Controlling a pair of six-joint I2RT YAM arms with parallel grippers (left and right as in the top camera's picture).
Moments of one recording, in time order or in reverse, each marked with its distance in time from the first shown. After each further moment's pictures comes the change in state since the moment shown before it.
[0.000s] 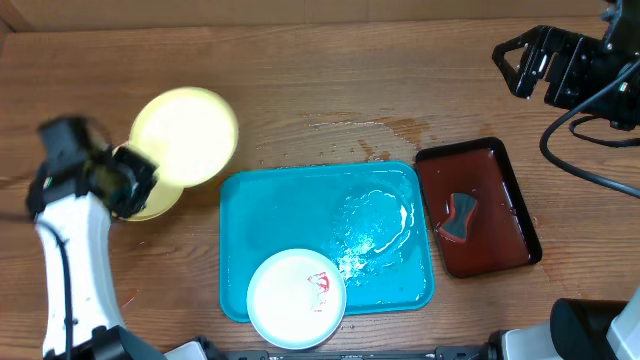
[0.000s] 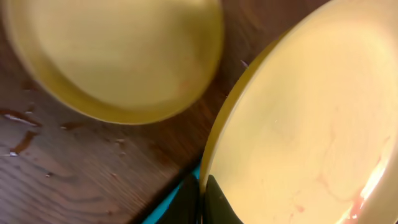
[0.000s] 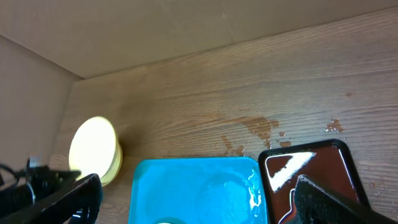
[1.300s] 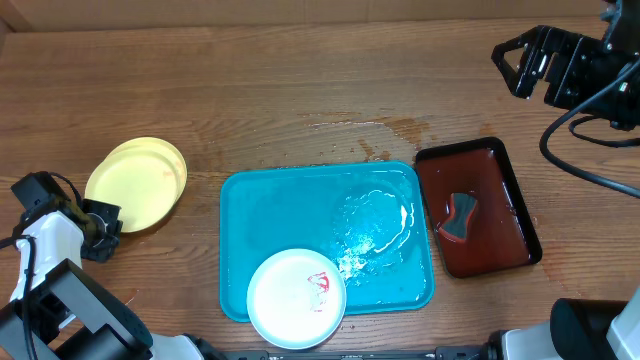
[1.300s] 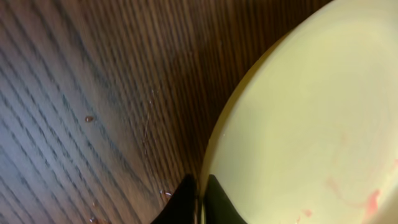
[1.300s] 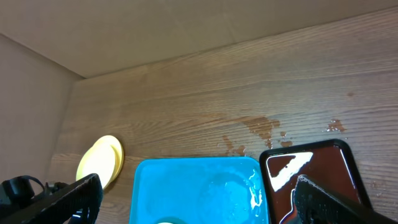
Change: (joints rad) left arm 0.260 0.229 -0.152 0.228 -0.173 -0.017; right arm 0.000 0.000 0.000 0.000 -0.006 0.000
